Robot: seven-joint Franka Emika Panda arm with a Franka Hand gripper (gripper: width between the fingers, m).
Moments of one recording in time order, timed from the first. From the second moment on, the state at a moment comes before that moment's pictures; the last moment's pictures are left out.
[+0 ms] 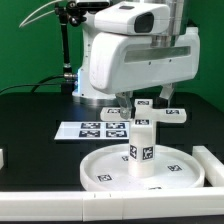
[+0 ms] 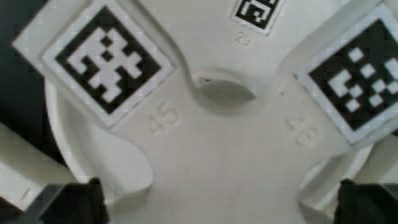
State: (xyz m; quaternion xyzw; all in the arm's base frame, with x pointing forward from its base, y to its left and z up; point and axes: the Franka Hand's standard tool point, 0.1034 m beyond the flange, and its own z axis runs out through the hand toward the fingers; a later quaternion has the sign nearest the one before) arm 0.563 0.030 0.107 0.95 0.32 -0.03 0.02
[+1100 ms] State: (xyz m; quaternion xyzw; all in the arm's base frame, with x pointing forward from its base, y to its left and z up) arm 0.562 0.023 0.109 0.96 0.28 -0.03 0.02
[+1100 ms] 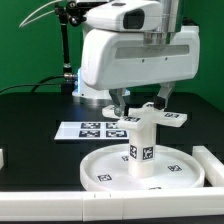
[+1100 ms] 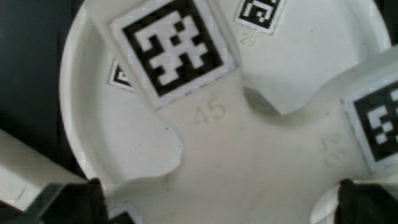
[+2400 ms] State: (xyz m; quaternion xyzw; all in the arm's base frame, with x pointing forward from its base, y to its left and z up) arm 0.566 0.022 0.120 0.98 0.19 -0.02 0.02
